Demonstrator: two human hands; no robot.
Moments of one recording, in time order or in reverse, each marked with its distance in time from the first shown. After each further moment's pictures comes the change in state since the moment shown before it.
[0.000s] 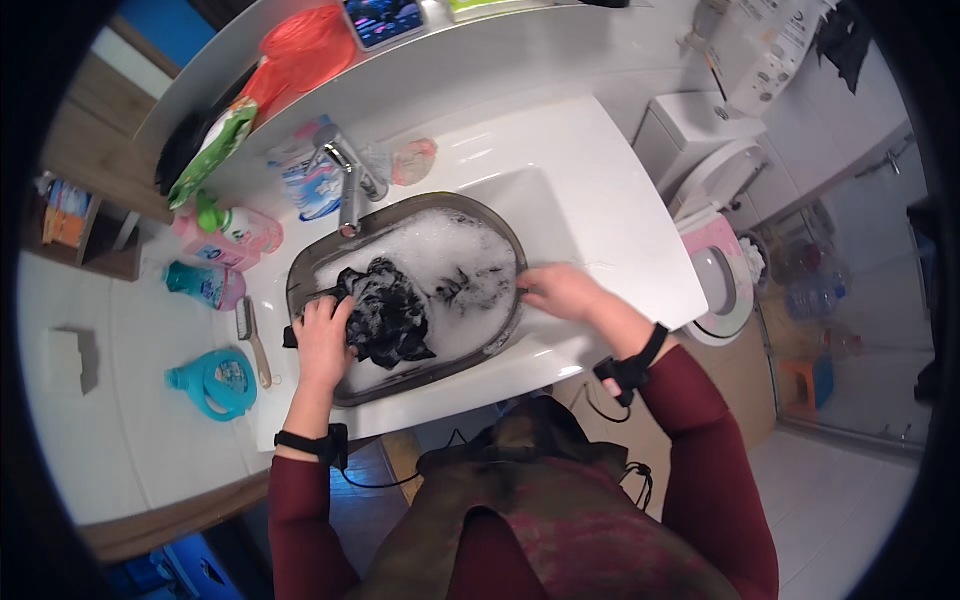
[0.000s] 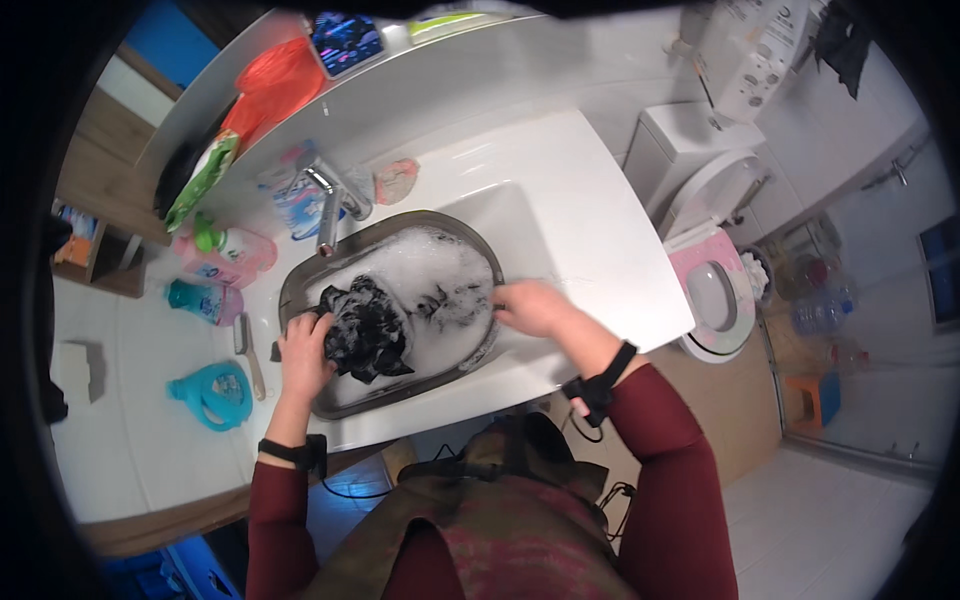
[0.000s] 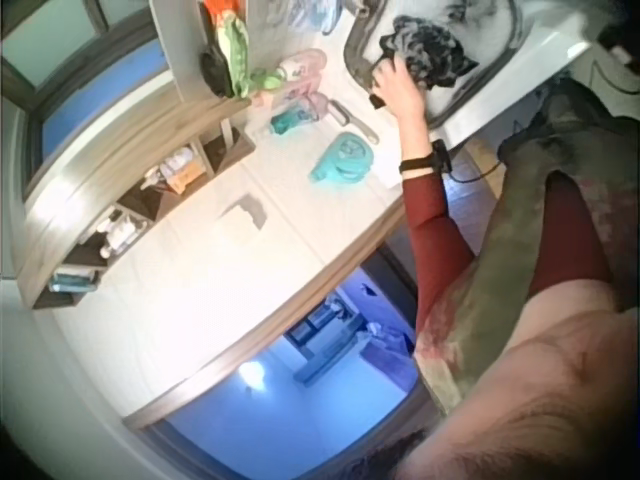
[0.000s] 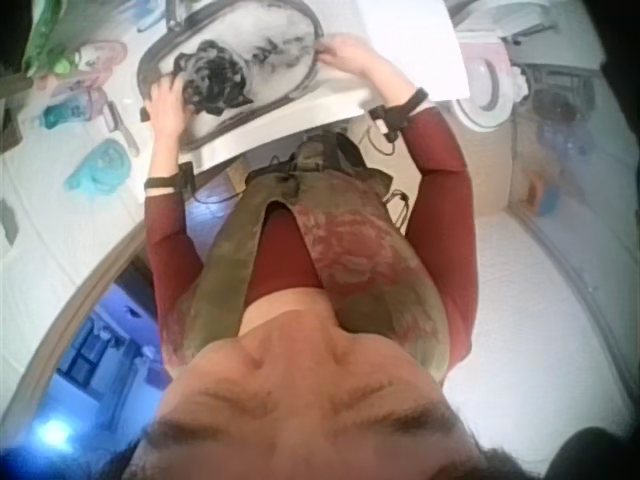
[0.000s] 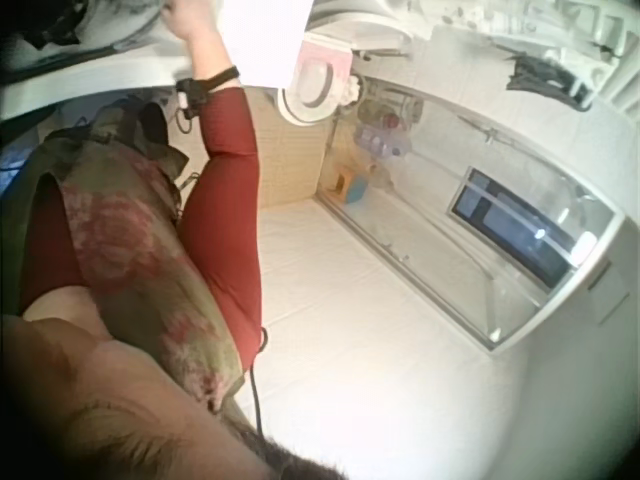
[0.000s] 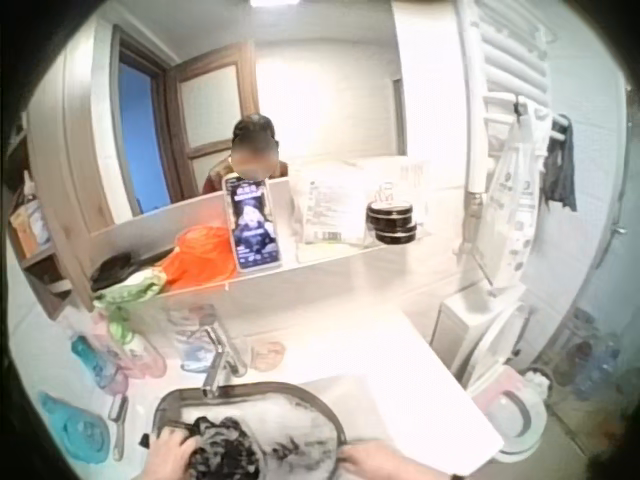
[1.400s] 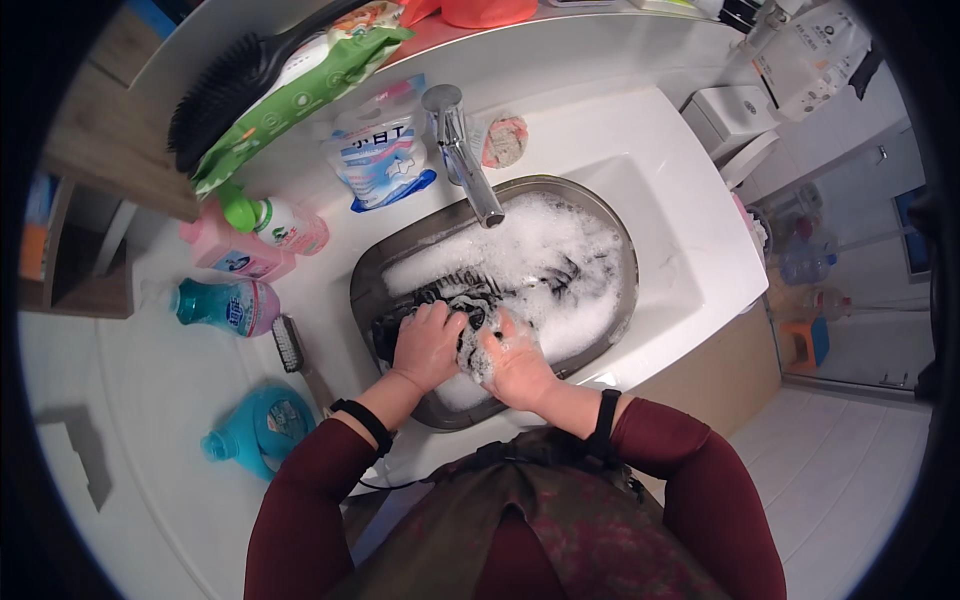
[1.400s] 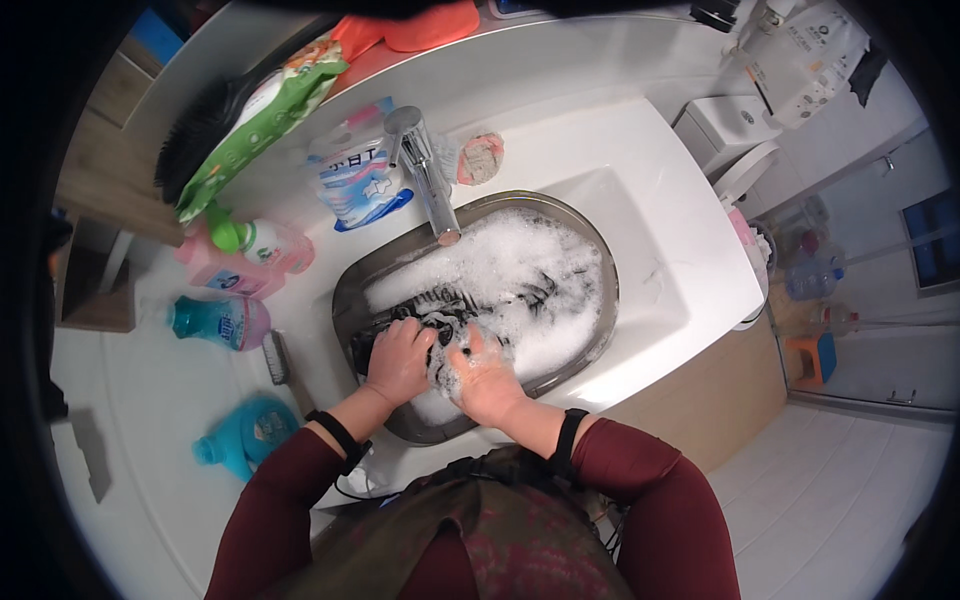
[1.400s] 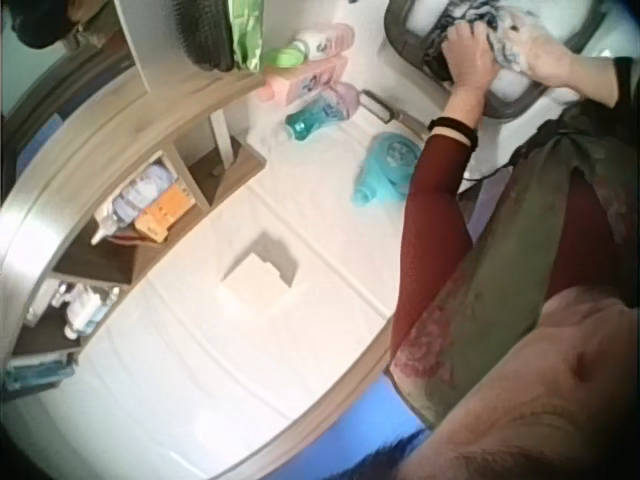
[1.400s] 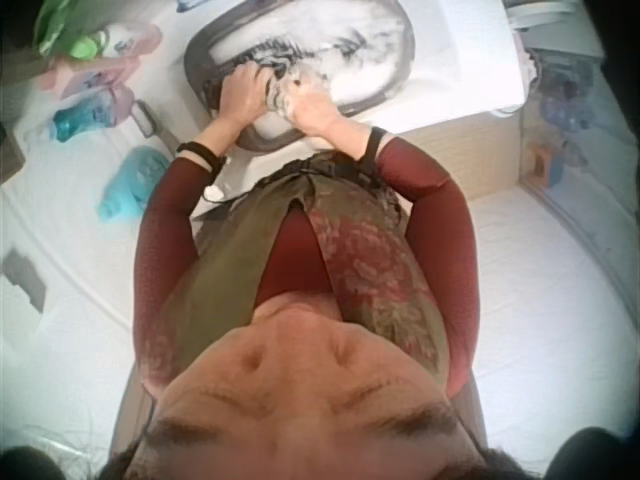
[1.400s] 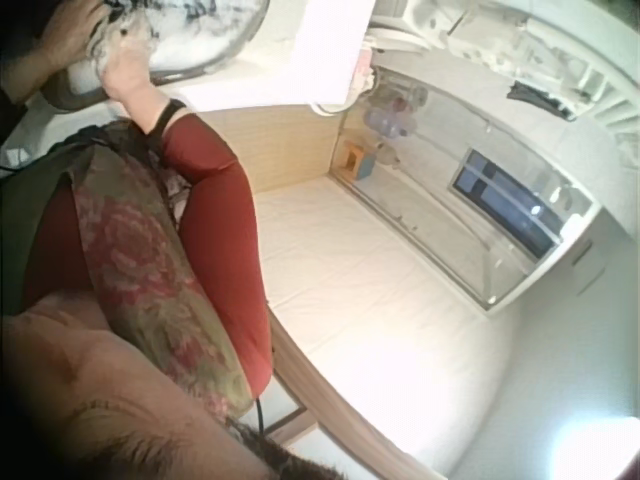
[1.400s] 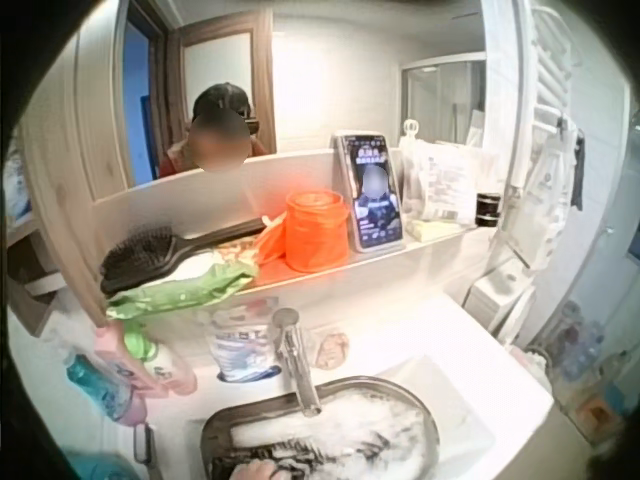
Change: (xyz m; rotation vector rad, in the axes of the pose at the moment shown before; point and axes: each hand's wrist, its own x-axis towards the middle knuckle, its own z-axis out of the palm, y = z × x) left_hand 0.033 -0.093 0.090 -0.372 0.021 0.484; right_hand 0.104 -0.234 0.176 -0.021 0.176 0.190
